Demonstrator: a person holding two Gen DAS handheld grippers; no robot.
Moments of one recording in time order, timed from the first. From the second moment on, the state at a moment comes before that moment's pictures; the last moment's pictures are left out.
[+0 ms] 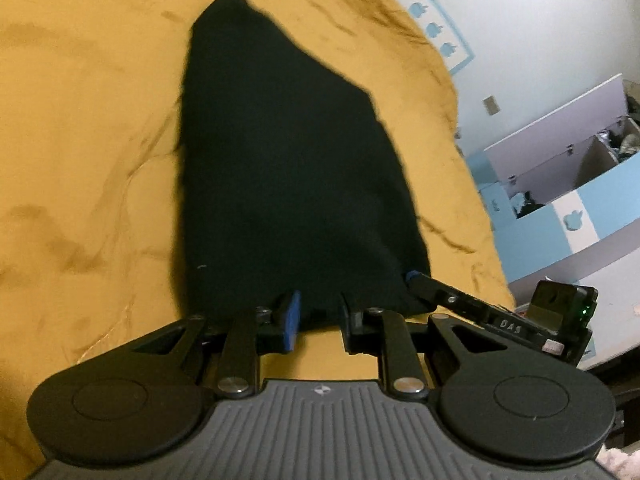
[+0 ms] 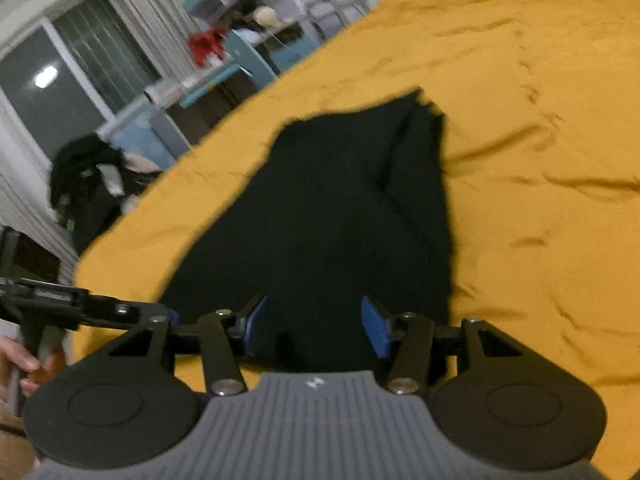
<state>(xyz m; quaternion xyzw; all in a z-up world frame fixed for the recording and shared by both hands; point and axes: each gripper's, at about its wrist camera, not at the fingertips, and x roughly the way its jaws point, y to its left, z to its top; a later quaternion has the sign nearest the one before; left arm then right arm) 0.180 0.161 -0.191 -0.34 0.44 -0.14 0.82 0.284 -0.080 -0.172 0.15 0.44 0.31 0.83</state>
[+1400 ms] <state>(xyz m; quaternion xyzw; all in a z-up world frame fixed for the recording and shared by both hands) 0.262 0.226 -0.113 -0.29 0.34 -0.10 0.89 0.379 -0.055 -0.136 0.19 0.36 0.32 0.86</state>
